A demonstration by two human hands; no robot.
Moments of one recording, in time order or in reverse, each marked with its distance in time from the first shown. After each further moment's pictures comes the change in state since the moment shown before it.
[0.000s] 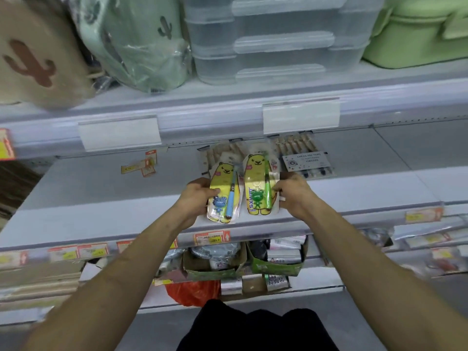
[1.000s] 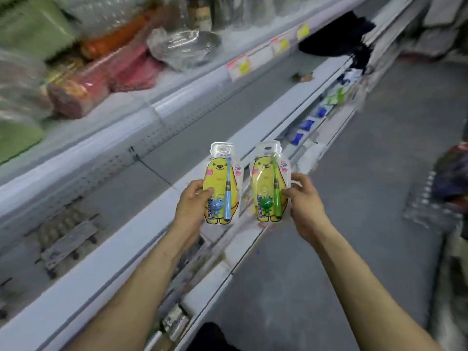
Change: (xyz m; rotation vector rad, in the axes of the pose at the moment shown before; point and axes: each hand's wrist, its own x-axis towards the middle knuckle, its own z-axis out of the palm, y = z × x) left_hand -0.128 0.077 0.552 0.140 -0.555 0.191; right_hand -0.230 0.033 -0.508 0.412 0.824 -0.256
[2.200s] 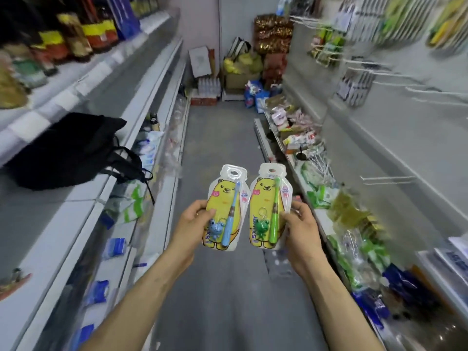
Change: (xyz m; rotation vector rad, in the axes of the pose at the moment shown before) left_hand 0.357 0.177 0.902 0.175 -0.877 0.058; right_hand 0.515 -0.259 -0.580 0.330 0.836 -0.202
